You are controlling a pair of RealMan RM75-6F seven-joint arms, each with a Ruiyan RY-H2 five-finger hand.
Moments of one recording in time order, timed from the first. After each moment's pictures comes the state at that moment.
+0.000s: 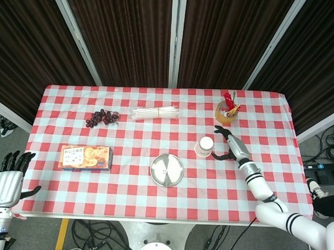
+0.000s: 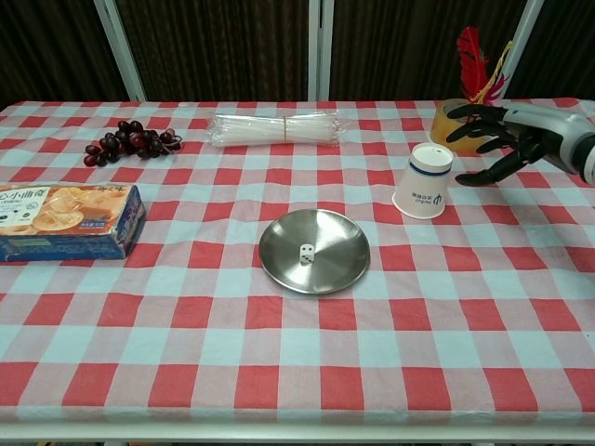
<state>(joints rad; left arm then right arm) -0.06 -1.30 -0.04 -1.44 1.46 1.48 0.08 0.67 -1.56 0.22 -1.14 -1.22 0.72 0.54</state>
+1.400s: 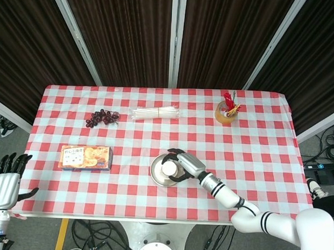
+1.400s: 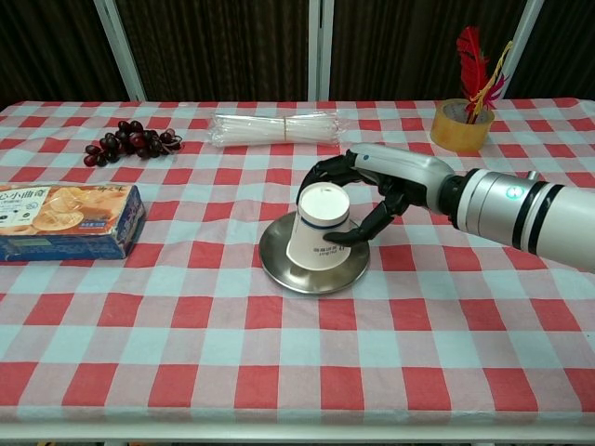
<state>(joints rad) -0.04 -1.29 -0.03 -1.45 1.44 1.49 0.09 0.80 -1.70 0.12 -1.22 -1.52 0.79 0.59</state>
